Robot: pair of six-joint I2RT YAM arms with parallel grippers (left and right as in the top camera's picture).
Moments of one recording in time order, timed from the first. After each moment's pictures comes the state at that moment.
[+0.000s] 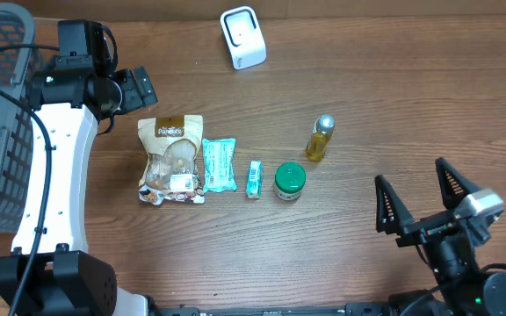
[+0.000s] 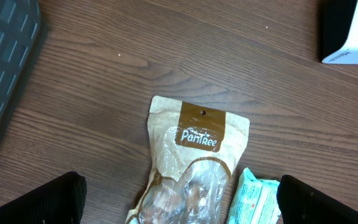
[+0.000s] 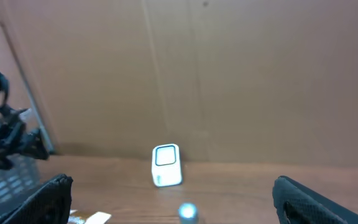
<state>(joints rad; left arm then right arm) 0.05 1.67 1.63 -1.03 -0.02 -0.31 0.14 0.21 0.61 -0.29 -0.17 0.19</state>
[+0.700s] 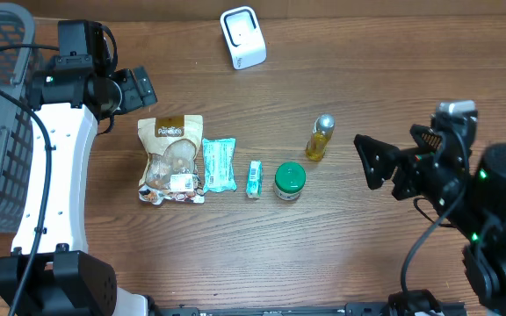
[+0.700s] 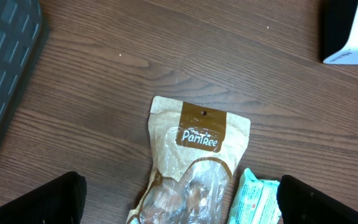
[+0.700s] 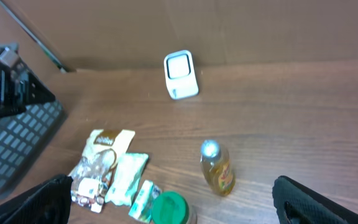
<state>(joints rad) 0.05 1.67 1.63 -1.03 -0.02 -0.31 0.14 0.84 1.20 -0.82 -0.29 0.19</state>
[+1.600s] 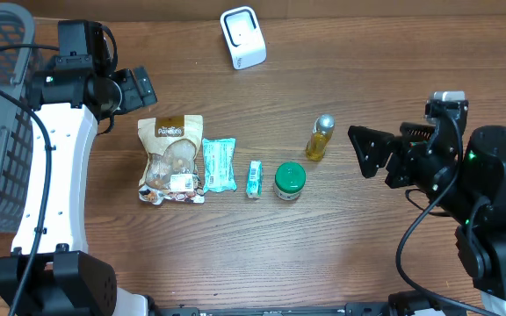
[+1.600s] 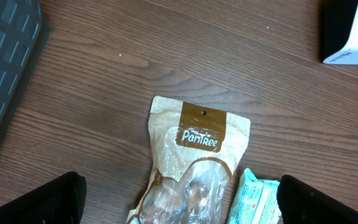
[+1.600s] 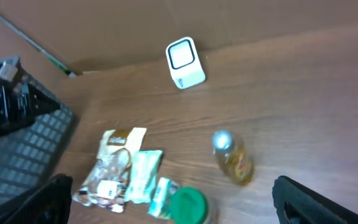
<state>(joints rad) 0.05 1.67 1.63 -1.03 -0.02 -0.31 0.14 0.90 1.20 -0.81 -0.31 0.34</state>
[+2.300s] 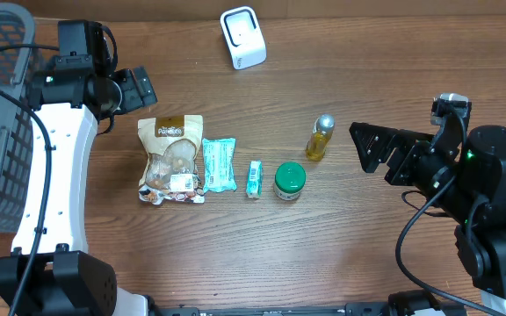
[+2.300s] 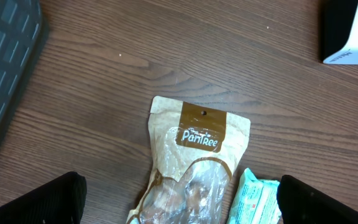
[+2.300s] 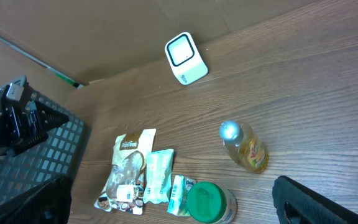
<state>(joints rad) 0.05 1.67 1.63 -1.03 -0.02 -0.31 0.14 0.90 1.20 -0.82 -0.31 0.46</state>
